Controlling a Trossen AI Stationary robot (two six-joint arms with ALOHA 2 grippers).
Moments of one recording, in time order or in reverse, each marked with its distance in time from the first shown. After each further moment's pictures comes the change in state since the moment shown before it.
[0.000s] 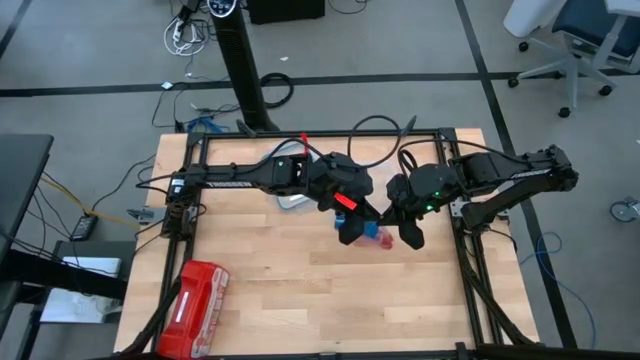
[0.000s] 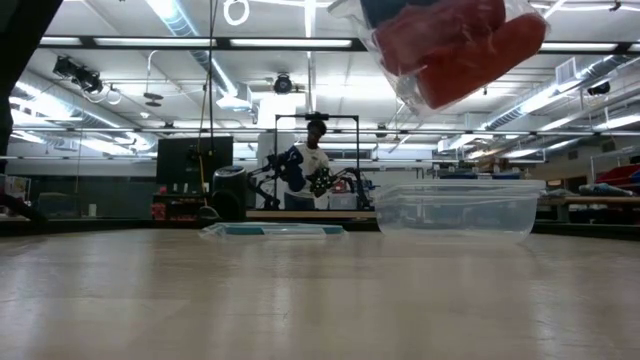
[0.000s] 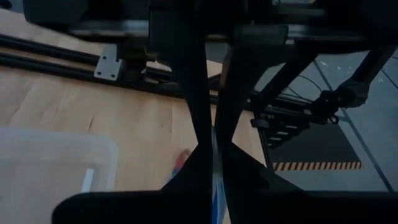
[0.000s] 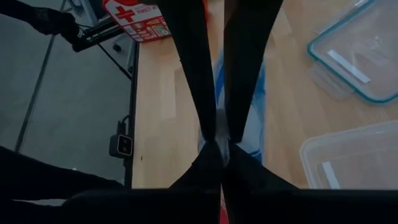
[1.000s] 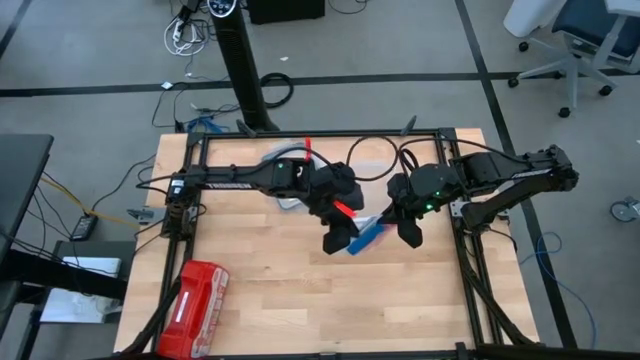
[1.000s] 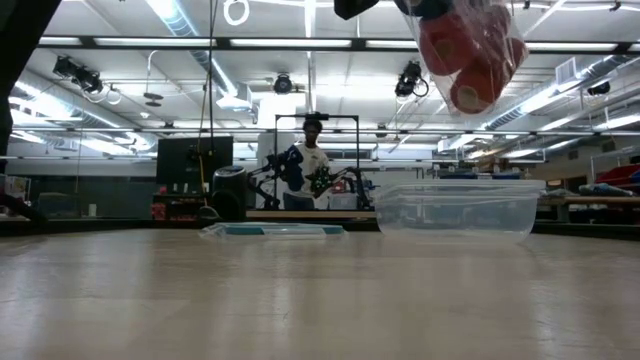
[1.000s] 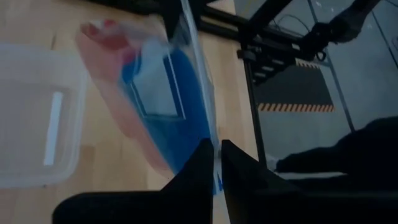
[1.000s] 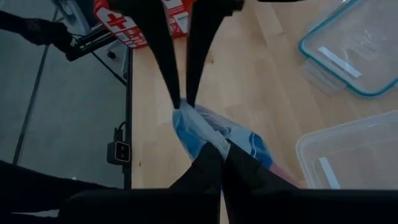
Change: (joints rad) left arm -0.014 -0.001 0.000 -0.249 0.133 0.000; right arm 0.000 -0.003 0.000 -0.006 0.032 0.047
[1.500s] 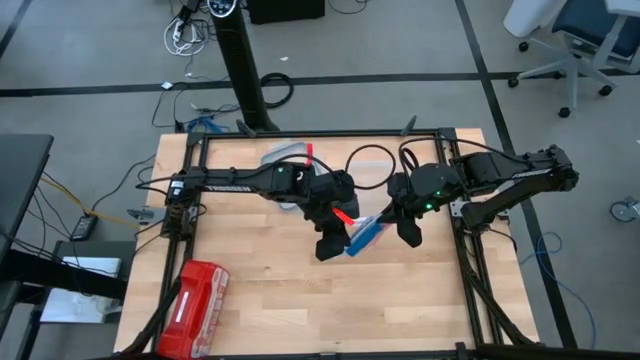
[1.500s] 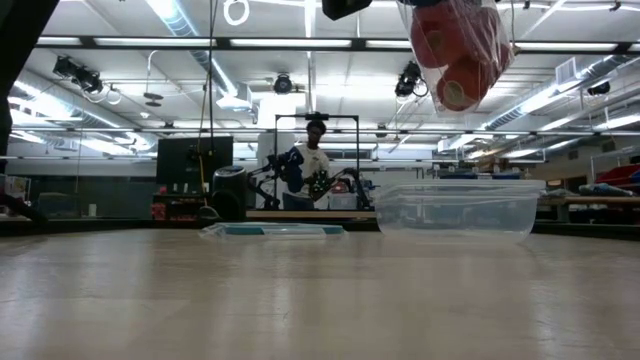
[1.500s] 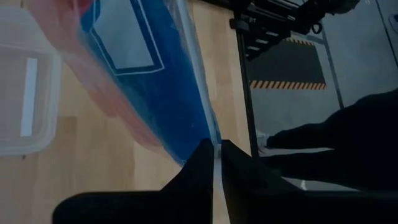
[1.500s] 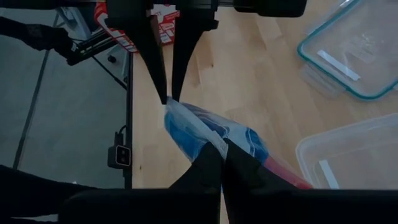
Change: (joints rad) left arm -0.021 0.000 -0.001 -0.089 0.044 0.000; right arm 0.000 0.000 0.000 0.011 0.007 0.006
